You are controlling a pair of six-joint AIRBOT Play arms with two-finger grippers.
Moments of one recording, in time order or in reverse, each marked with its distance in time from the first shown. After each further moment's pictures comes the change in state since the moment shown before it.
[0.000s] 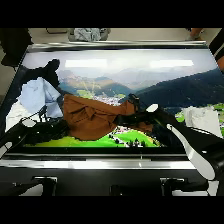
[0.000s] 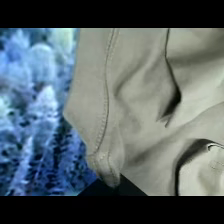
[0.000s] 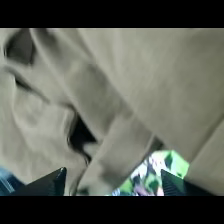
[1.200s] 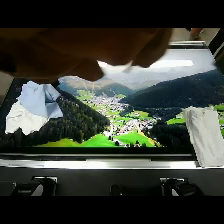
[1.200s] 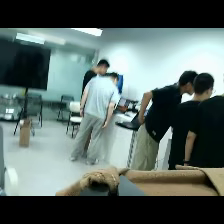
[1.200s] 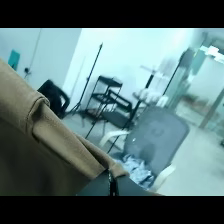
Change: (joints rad) left arm -0.055 0.577 1.015 -0.014 0.038 0.107; right arm -0.113 0.822 0.719 -0.459 0.019 -0.147
